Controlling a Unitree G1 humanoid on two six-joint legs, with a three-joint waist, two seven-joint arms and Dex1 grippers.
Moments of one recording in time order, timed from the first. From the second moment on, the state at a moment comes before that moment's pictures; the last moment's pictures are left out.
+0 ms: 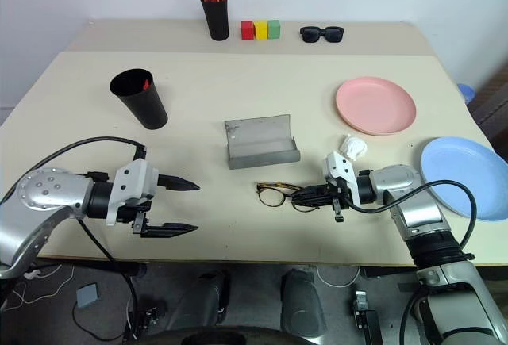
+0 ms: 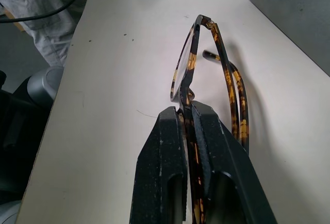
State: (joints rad) left arm -0.15 0.95 -0.02 -0.53 -0.47 0.50 -1.15; right arm -0.37 -0.72 0.15 0.20 0.36 0.16 1.44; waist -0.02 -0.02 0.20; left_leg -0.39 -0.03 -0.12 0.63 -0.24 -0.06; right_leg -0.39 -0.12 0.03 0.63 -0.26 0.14
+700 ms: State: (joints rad) left arm -0.16 0.78 -0.01 -0.46 -0.44 0.46 -1.00; right arm -0.52 -0.65 -0.09 0.16 0.56 0.26 1.36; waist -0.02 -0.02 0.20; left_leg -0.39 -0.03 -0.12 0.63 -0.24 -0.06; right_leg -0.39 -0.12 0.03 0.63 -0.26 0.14
